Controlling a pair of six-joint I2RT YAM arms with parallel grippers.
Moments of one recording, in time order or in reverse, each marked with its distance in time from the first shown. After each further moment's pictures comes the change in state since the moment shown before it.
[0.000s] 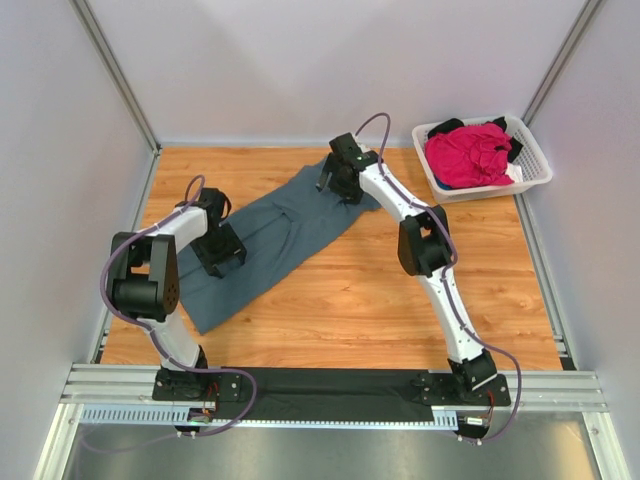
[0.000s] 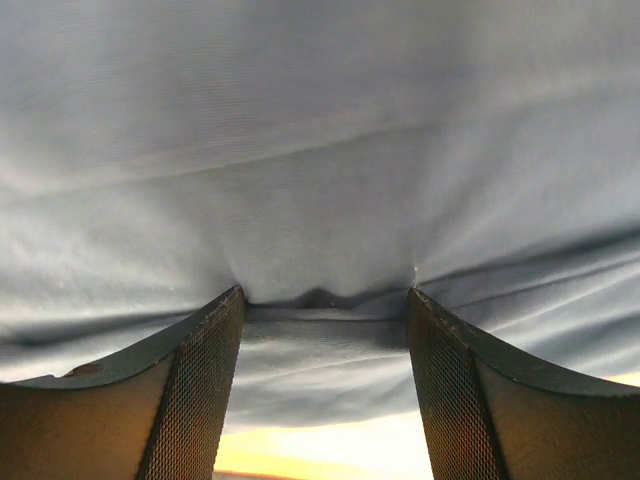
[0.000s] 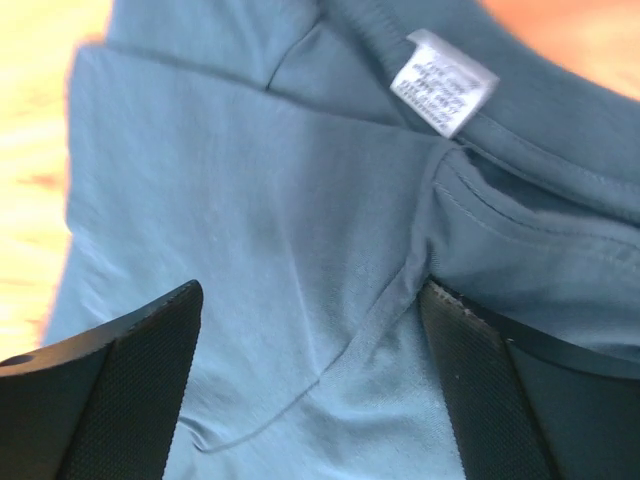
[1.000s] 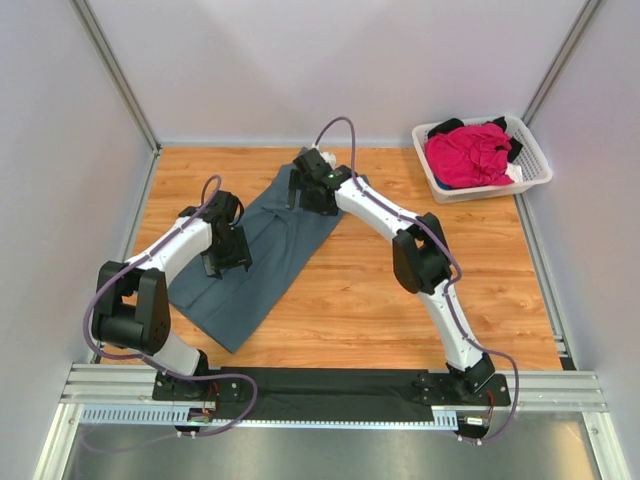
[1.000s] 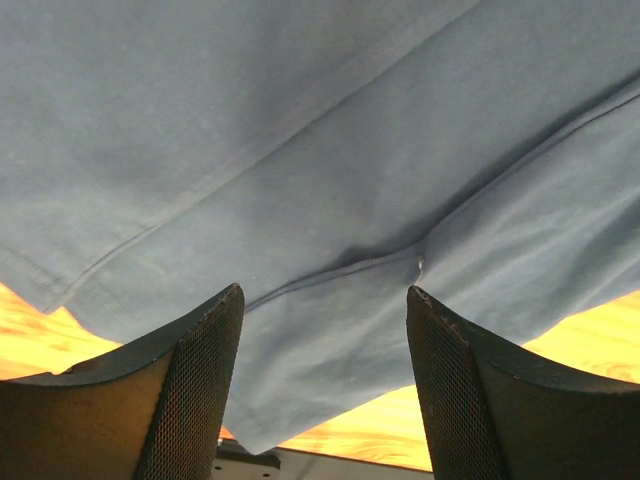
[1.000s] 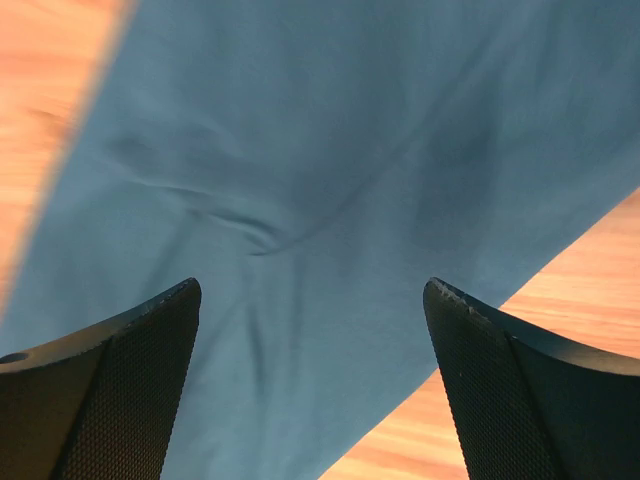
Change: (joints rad) left arm -0.132 -0.202 -0.028 -0.087 -0.114 0.168; right arm 0.192 -0.294 -0.285 0.072 0.089 -0.092
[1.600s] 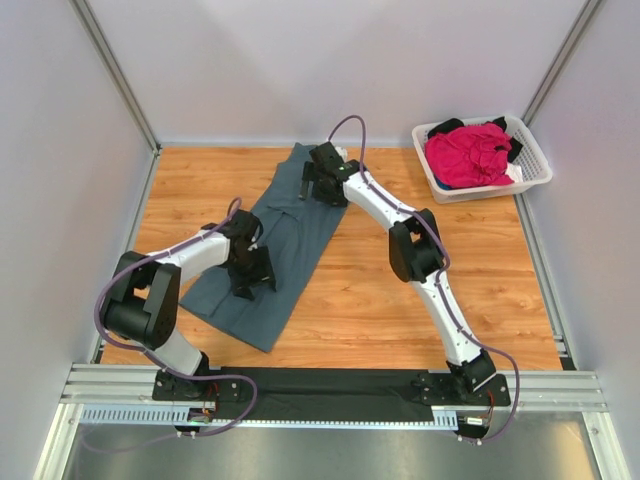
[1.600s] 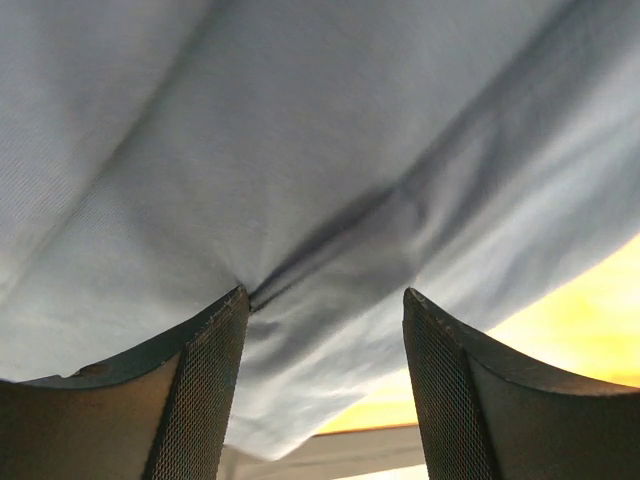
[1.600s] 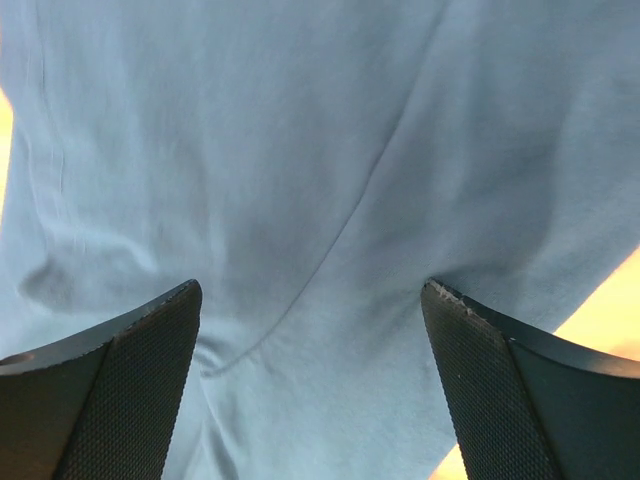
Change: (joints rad) left arm -0.097 0.061 -0.141 0.145 0.248 -0.109; right arm -0.081 0.232 0.171 -0.022 -0.032 -0.030
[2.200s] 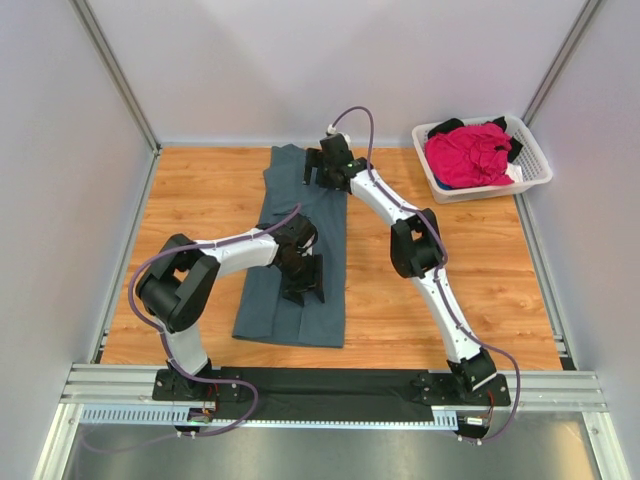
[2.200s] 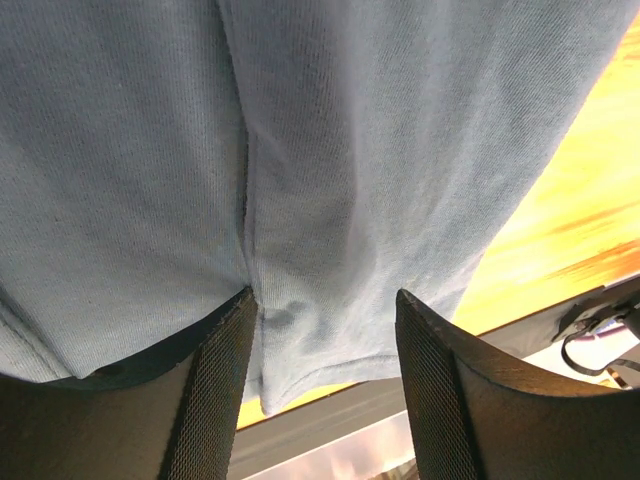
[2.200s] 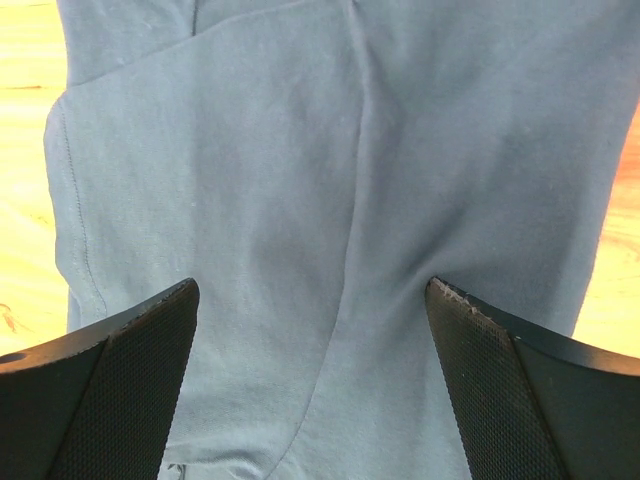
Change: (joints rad) left arm -0.360 0.193 0.184 0.084 0.178 -0.072; right arm -0.077 0.109 0.131 0.193 -0.068 -0.125
